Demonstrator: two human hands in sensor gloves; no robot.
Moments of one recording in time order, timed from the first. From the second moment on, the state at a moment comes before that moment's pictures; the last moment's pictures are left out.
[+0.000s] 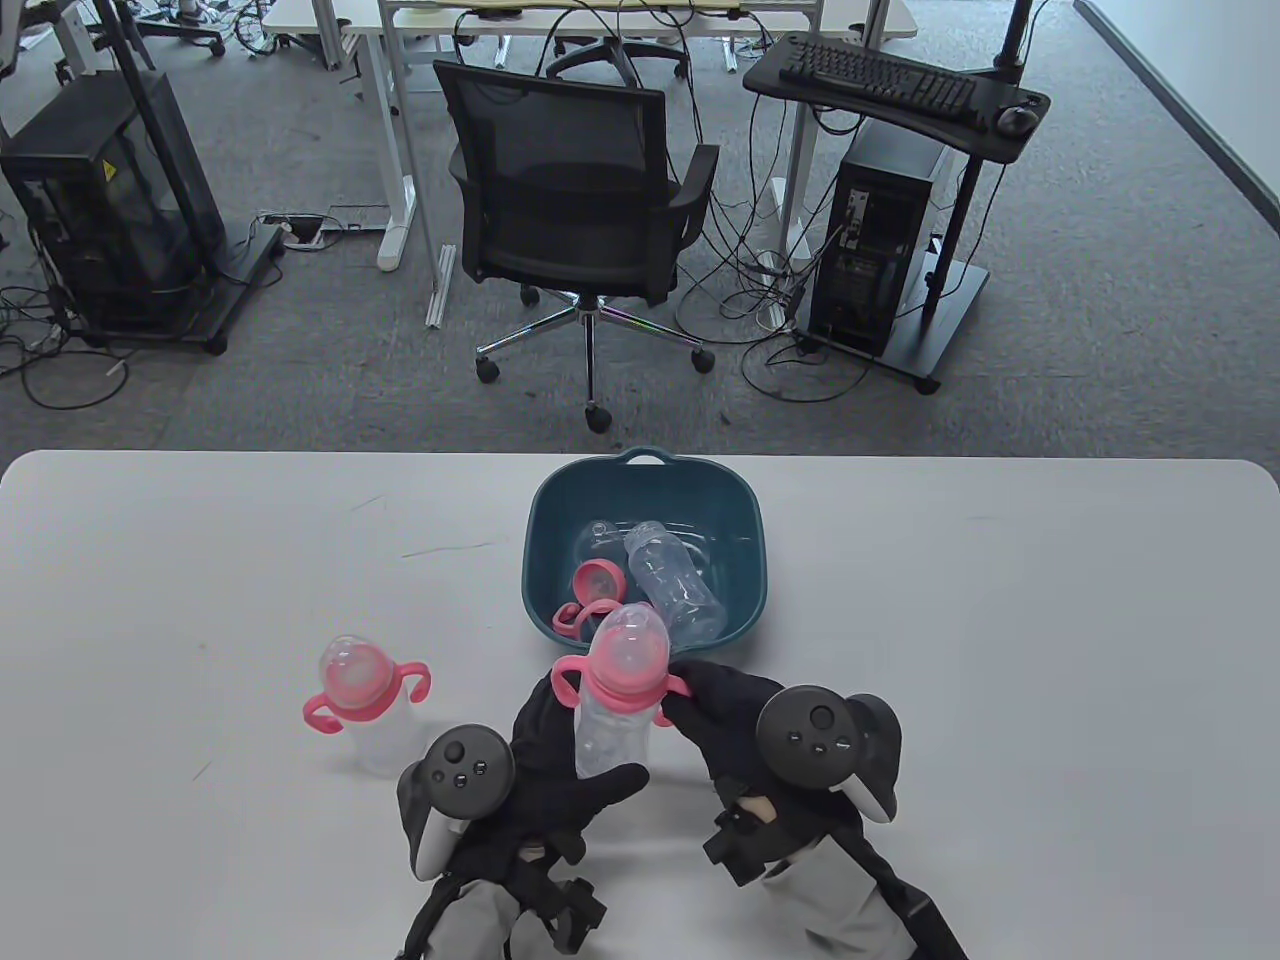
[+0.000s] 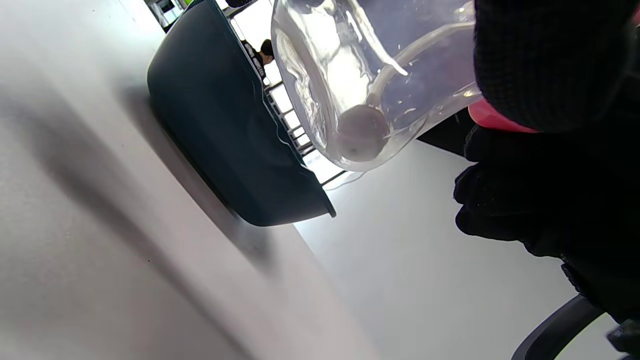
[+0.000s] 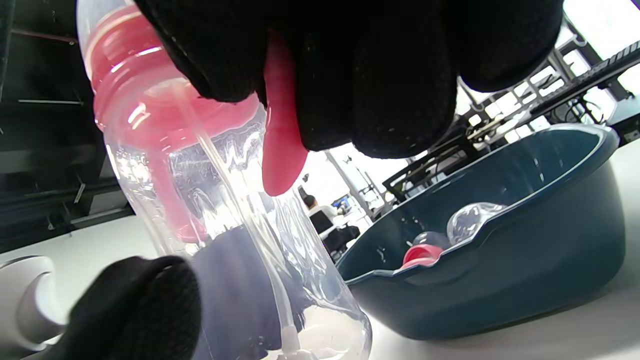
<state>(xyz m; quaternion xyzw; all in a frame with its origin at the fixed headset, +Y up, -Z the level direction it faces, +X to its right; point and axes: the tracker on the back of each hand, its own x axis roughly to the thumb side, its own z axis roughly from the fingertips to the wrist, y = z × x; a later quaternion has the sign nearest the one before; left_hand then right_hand) -0.143 -0.739 -0.327 -0.02 -0.13 0.50 0.85 0.092 -0.639 -0.330 0.21 -0.12 0.90 0.36</state>
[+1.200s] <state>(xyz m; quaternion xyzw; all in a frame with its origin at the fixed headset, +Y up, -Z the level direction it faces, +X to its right) -0.154 -0.737 -0.328 0.01 -0.10 0.54 0.84 0.104 -0.634 -0.337 0.25 -0.03 0.88 0.41</state>
